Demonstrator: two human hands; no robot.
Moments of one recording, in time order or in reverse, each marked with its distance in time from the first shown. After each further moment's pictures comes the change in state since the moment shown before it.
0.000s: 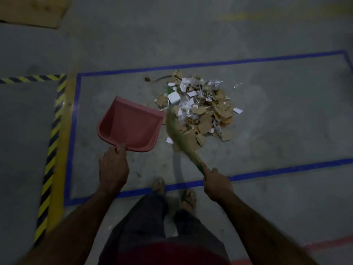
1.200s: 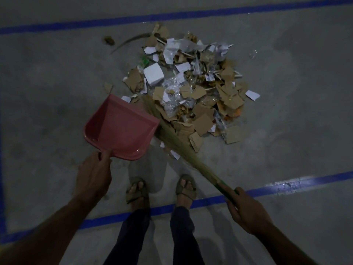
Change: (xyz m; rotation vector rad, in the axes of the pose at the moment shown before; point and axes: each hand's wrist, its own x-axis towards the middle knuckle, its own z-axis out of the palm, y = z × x) left_hand 0.232 0.070 0.341 0.015 -0.287 0.128; right_hand 0.318 0.192 0.114 0.216 -0.095 -0.151
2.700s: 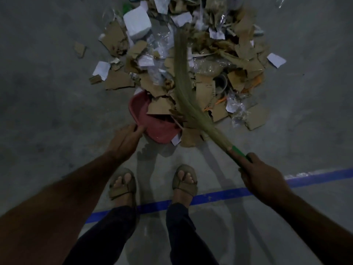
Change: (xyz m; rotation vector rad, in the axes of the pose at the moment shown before) left_hand 0.113 0.086 0.220 -0.286 -0.255 0.139; right_hand 0.123 0.091 0.050 -0.241 -0.004 0.036
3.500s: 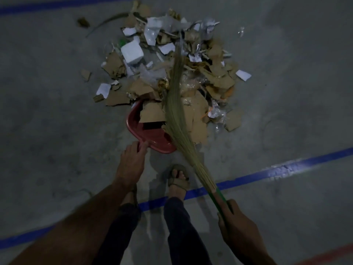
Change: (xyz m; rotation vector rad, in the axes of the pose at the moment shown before) left_hand -0.107 0.058 -0.019 0.045 0.161 0.102; right_hand -0.186 -0.092 0.020 0.250 0.045 0.132
